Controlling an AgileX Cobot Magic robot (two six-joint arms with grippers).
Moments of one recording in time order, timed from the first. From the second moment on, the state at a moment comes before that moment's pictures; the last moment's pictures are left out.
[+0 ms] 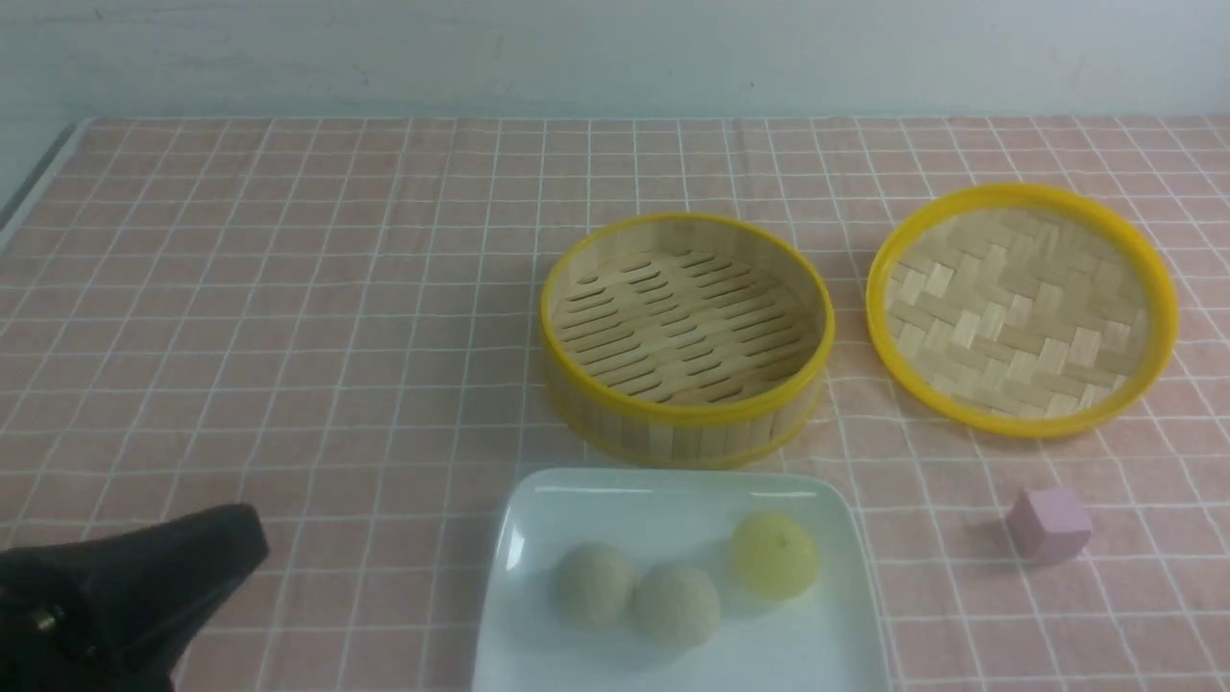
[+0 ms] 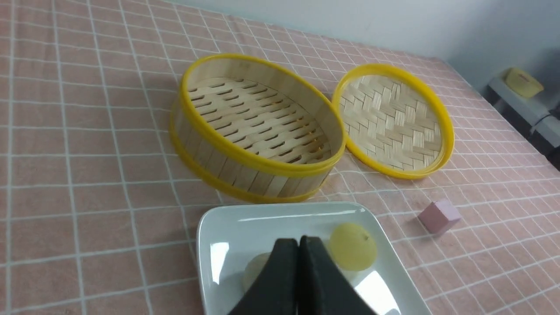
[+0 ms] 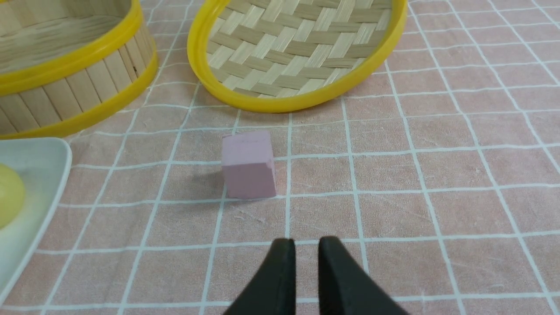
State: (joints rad) right arm 0.10 -0.01 0.01 -0.07 0.41 0.17; left arm -0.74 0.40 -0.39 0.30 0.33 -0.72
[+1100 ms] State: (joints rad) right arm 0.10 -0.01 0.01 -0.07 0.41 0.17; left arm -0.06 0.01 0.01 0.16 0.36 -0.29
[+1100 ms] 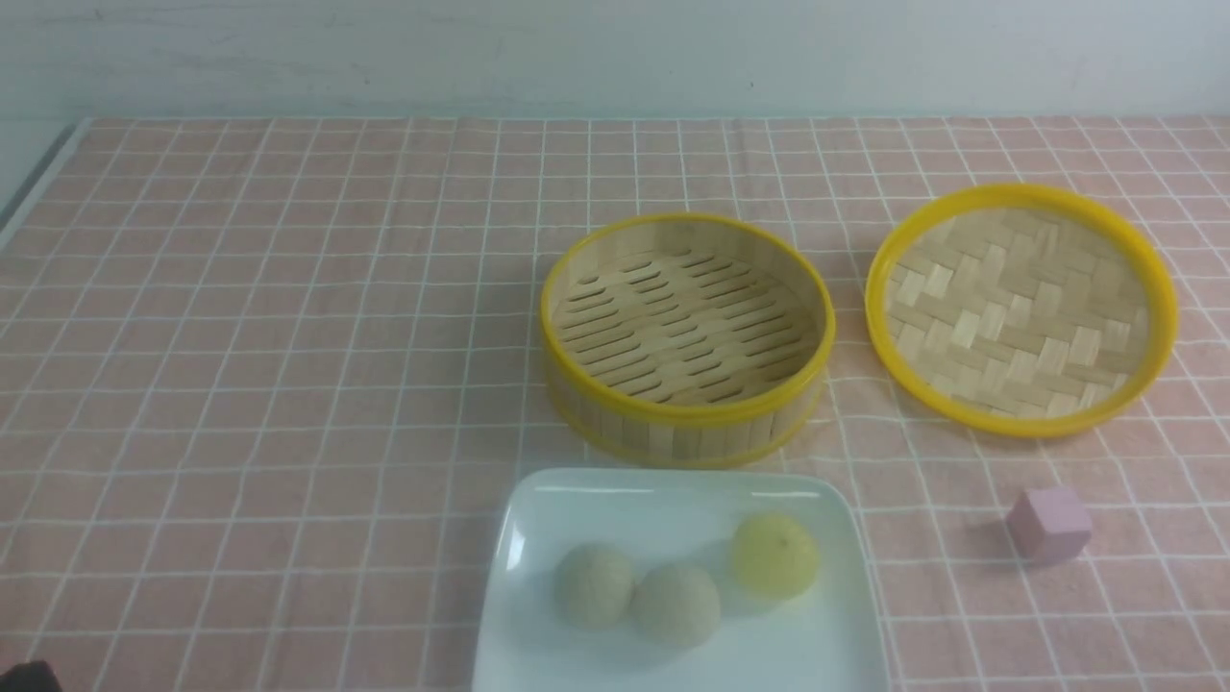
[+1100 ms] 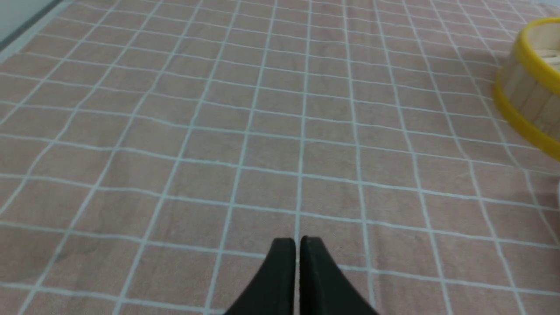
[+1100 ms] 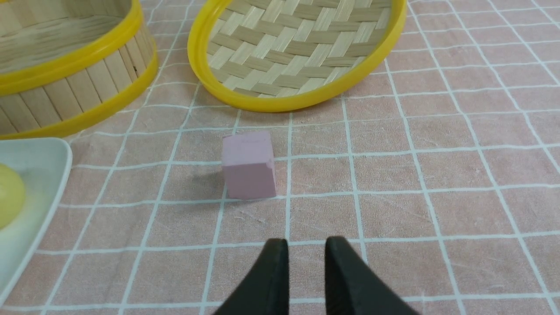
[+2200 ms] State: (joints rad) right arm 0.10 -0.01 0.01 -0.07 0.41 0.17; left arm 0.00 -0.01 0.02 0.15 0.37 -0.29
